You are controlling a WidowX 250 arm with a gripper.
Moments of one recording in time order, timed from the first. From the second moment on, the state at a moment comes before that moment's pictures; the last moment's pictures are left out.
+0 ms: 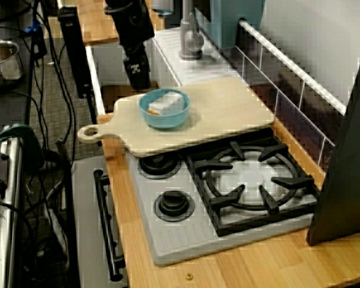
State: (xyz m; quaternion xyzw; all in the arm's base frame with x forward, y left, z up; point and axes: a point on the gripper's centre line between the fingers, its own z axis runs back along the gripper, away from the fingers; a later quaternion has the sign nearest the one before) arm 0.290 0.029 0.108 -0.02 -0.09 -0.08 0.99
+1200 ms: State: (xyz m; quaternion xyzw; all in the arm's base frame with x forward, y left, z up) arm 0.278 0.019 0.097 0.01 -0.05 -0.10 0.99
